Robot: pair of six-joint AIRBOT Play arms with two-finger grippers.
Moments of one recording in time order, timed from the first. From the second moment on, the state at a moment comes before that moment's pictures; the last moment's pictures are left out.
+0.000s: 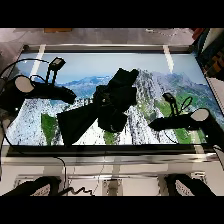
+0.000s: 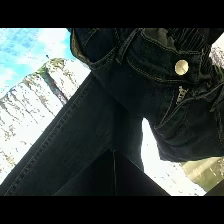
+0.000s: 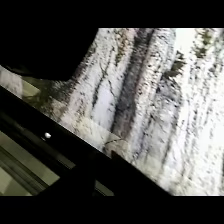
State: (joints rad) left arm -0.11 -1.22 1.25 1.10 -1.08 -0.99; right arm -0.06 -1.02 0.69 -0.82 1.10 0.90
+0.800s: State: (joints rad) left arm -0.11 -1.22 1.25 1.10 -1.08 -0.99; right arm 0.13 -1.59 0.87 -0.45 0.86 0.92
